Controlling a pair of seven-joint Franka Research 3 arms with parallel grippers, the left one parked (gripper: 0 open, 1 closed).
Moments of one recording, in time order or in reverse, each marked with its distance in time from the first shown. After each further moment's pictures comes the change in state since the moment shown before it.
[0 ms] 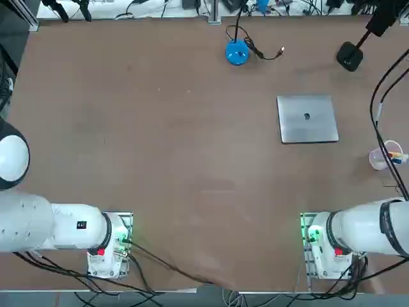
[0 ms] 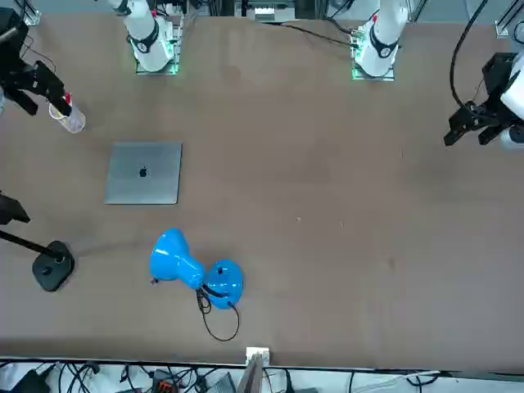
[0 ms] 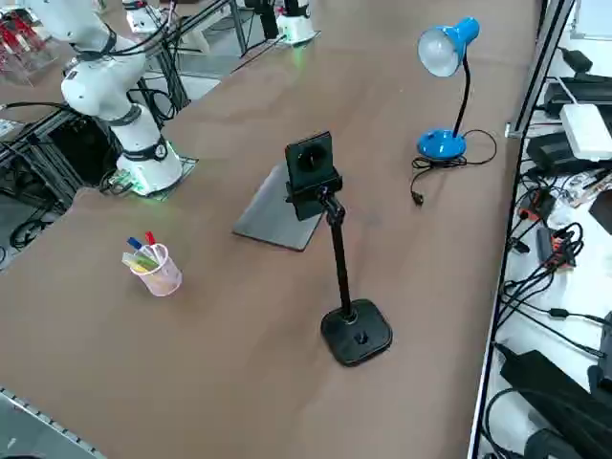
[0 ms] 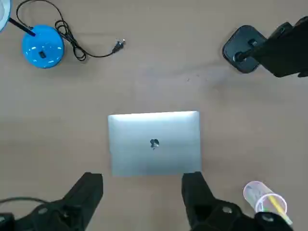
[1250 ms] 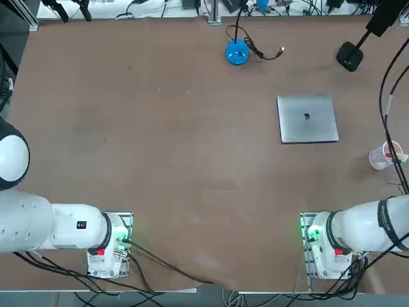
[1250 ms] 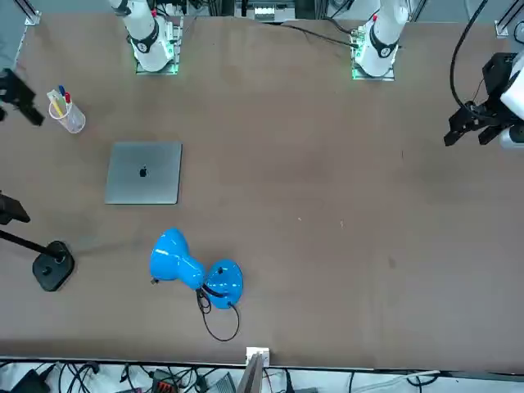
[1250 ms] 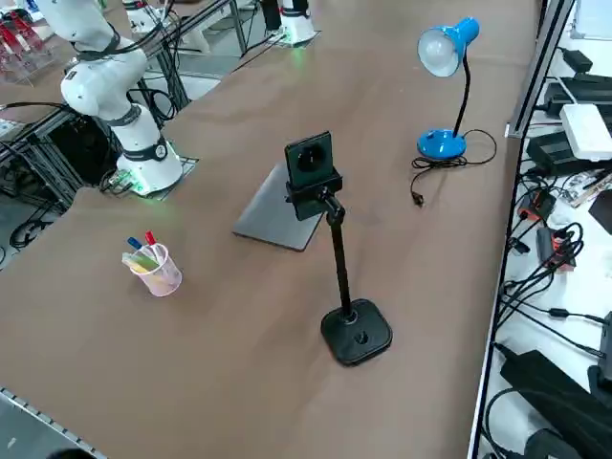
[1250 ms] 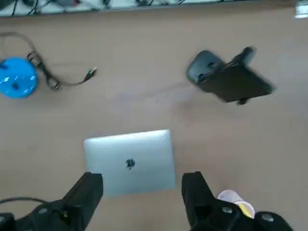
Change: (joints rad) arm -0.036 0.145 -0.050 0.257 -0.064 -0.053 -0.016
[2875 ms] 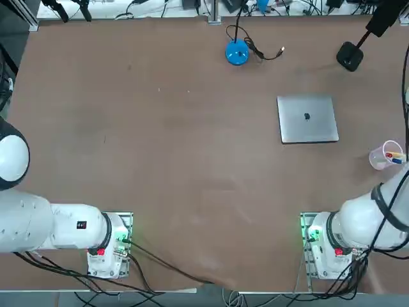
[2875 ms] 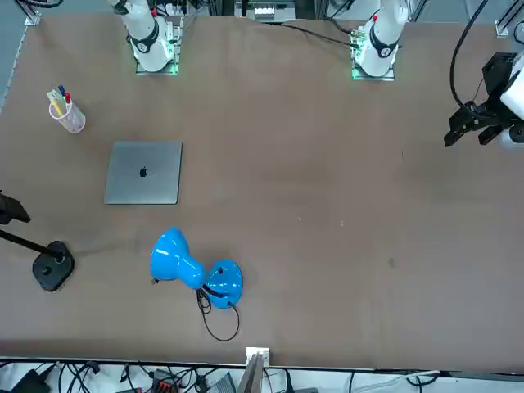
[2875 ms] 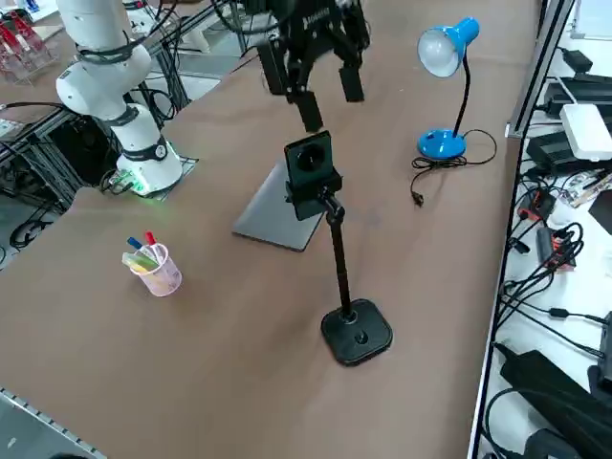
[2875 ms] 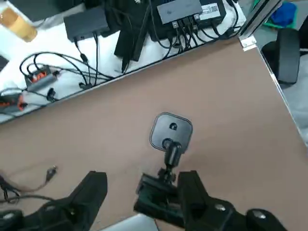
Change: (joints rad) arm -0.226 0.411 -0.066 0.339 0.155 0.229 0.031
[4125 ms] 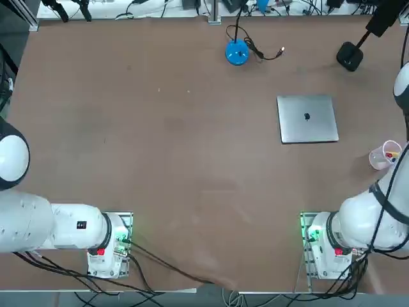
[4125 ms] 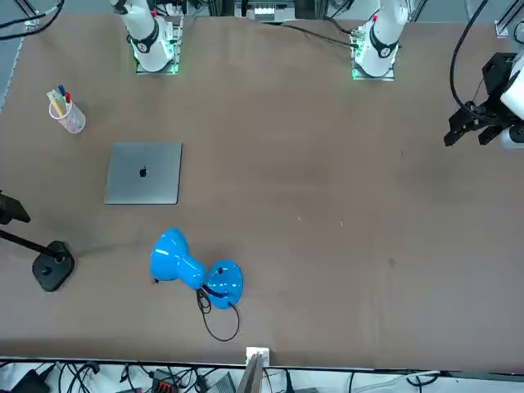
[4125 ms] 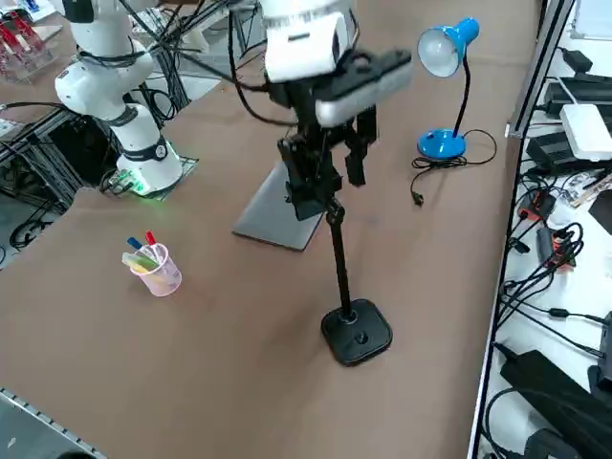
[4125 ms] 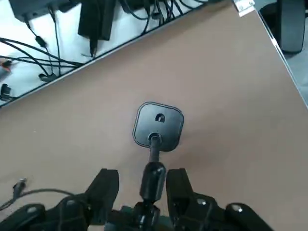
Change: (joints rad) arm -0.050 0.167 0.001 0.030 0.006 0.013 0.044
